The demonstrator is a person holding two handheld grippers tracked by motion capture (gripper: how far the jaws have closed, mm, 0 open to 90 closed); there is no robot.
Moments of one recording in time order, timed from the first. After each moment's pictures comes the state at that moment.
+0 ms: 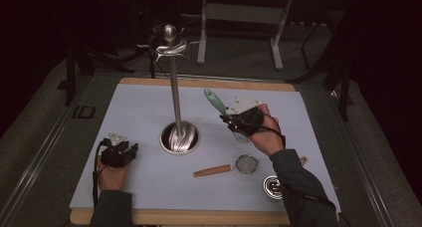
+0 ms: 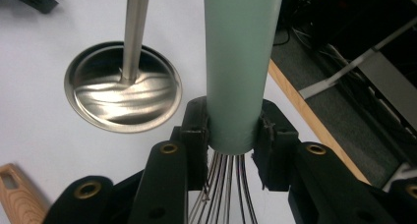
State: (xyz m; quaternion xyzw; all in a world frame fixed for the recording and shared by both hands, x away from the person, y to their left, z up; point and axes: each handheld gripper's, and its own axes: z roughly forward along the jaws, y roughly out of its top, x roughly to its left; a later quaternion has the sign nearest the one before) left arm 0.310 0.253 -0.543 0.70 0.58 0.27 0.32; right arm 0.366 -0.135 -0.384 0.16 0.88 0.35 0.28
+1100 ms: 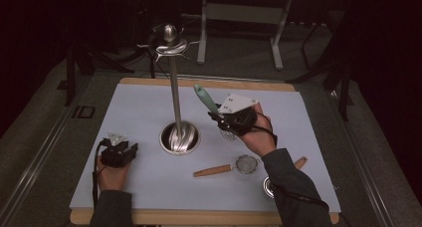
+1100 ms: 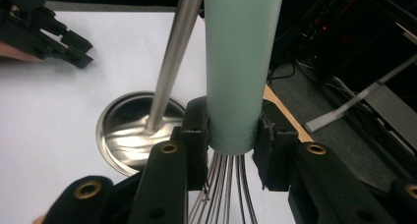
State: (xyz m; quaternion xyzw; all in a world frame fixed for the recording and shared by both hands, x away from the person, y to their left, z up) left arm 0.309 0.254 -0.543 0.70 0.58 0.26 0.32; right arm 0.350 -0.112 -0.362 0.15 0.86 0.41 0.27
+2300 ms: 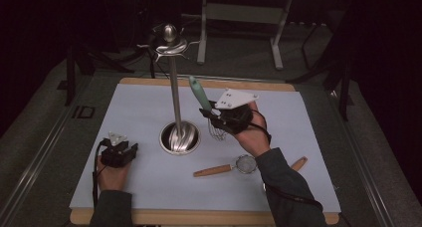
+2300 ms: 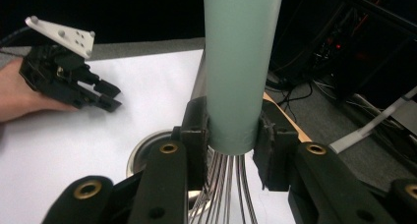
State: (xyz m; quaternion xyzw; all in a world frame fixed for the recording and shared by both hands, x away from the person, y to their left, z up) left arm 0.309 0.253 -0.543 0.70 0.58 0.27 0.32; right arm 0.343 -0.099 -0.344 0.15 0.84 0.47 0.24
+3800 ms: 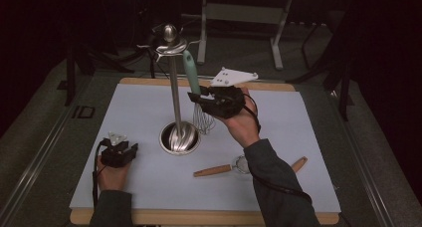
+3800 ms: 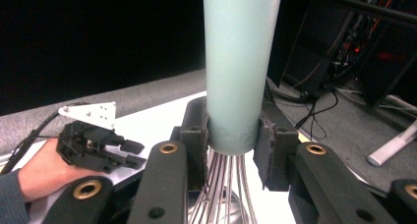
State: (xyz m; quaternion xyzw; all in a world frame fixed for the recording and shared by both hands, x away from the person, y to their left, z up) left arm 0.310 0.254 -0.543 0.70 0.58 0.26 0.32; right arm 0.355 -0.077 -0.309 0.20 0.80 0.53 0.18
